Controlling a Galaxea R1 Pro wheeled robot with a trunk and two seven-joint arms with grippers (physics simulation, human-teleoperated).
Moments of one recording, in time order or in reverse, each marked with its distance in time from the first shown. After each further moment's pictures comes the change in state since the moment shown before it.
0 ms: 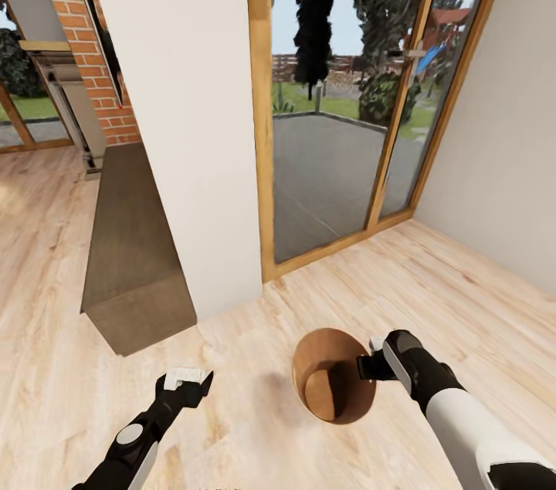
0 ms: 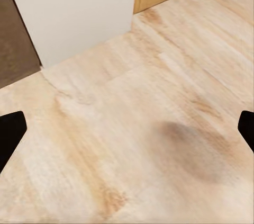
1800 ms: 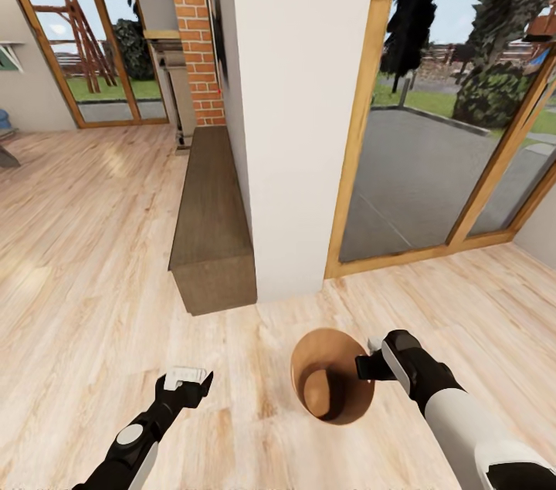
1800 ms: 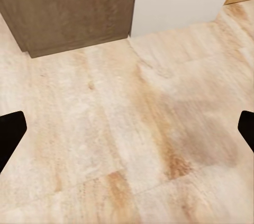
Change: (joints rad) left arm 0.000 -0.001 0.000 0.002 -0.002 0.000 0.003; right arm 0.000 0.005 0.002 0.000 0.004 -0.001 0.002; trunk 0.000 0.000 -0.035
